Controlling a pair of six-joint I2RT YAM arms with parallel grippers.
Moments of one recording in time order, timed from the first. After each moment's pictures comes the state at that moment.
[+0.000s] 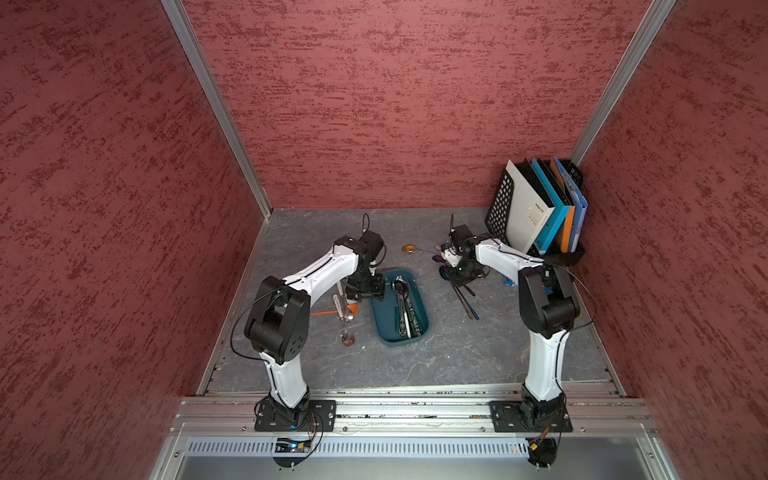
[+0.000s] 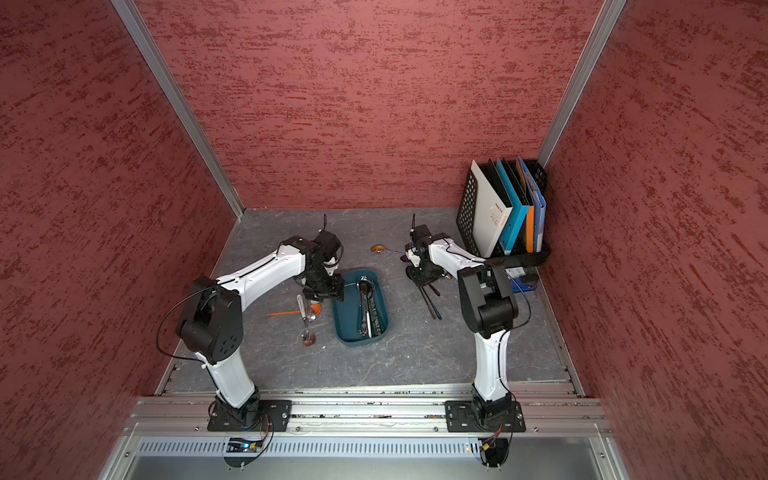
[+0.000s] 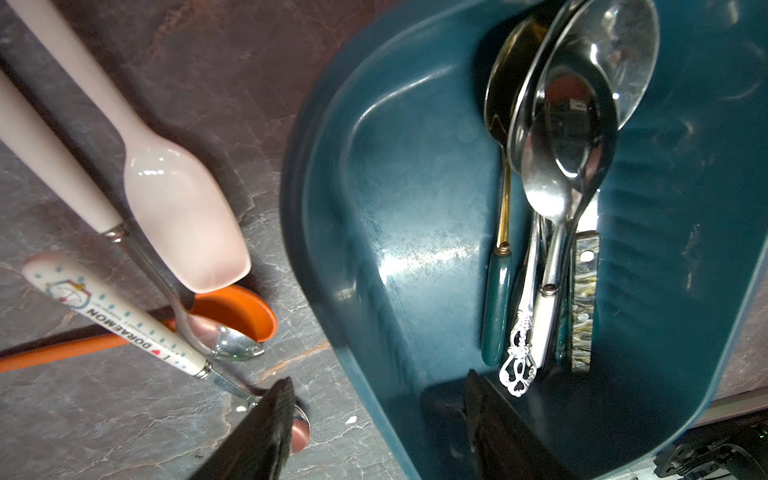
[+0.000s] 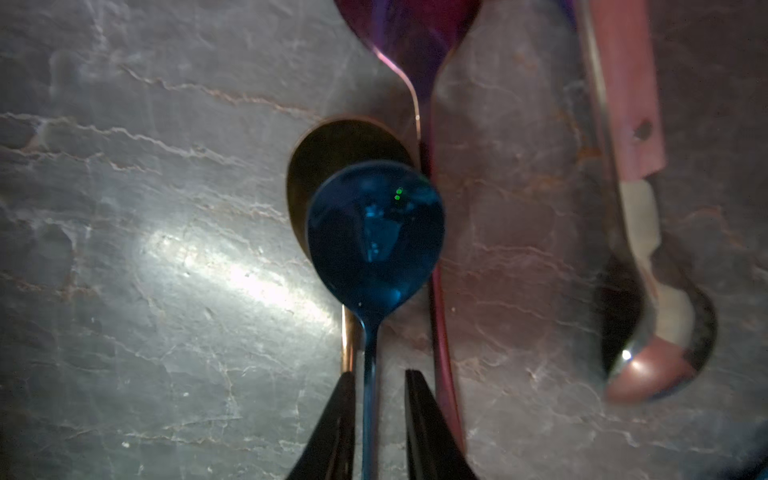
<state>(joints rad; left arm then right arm) -0.48 1.81 1.41 -1.09 0.15 -0.40 0.32 2.04 1.50 -0.85 -0.02 -0.14</state>
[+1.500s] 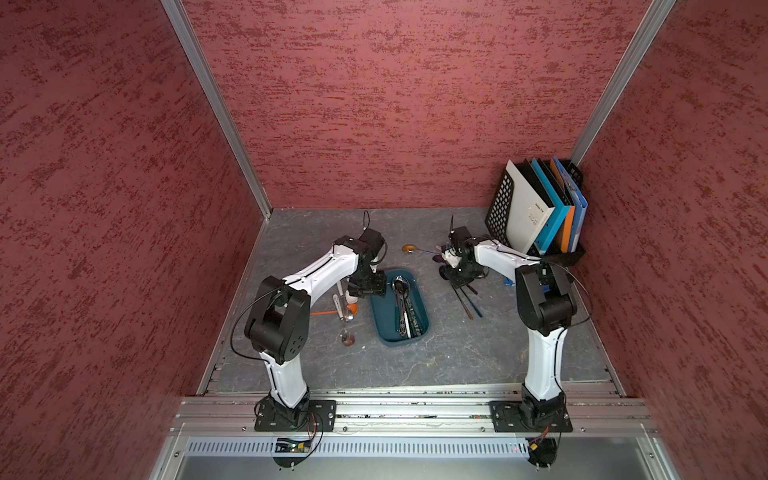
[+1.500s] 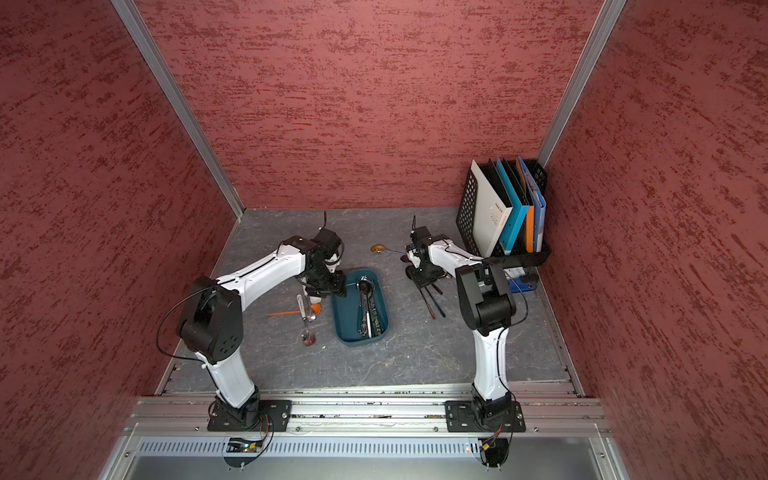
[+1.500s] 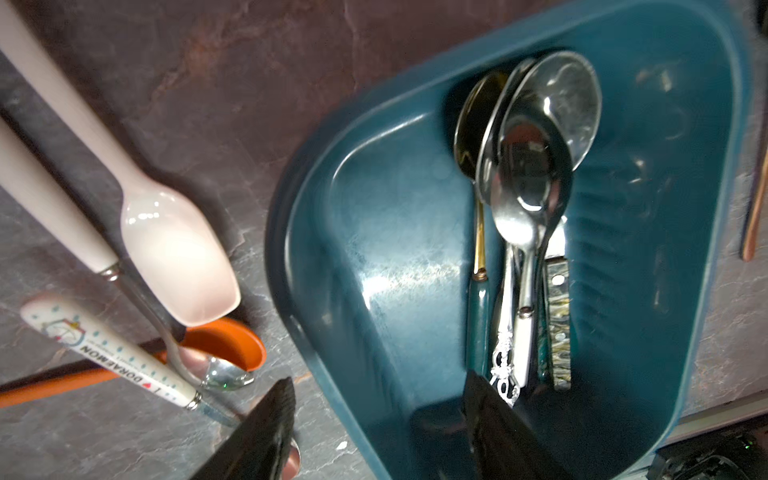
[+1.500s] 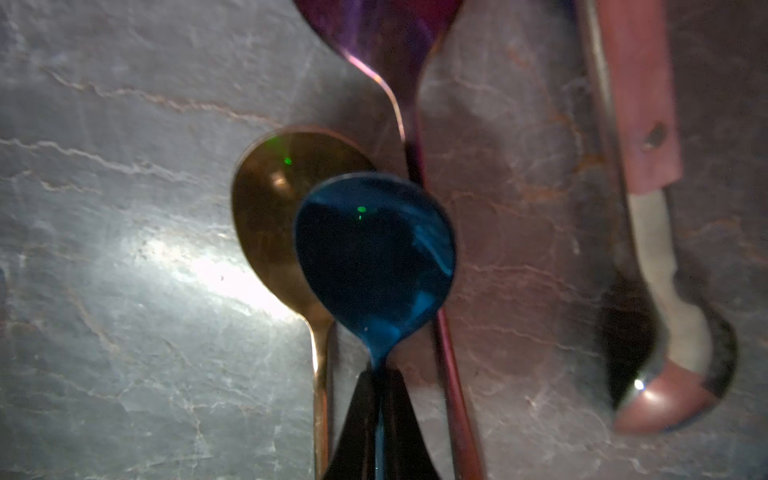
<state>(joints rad) -0.48 1.79 1.39 -0.99 0.15 -0.40 0.31 2.06 1.50 -0.83 0.00 -0.13</state>
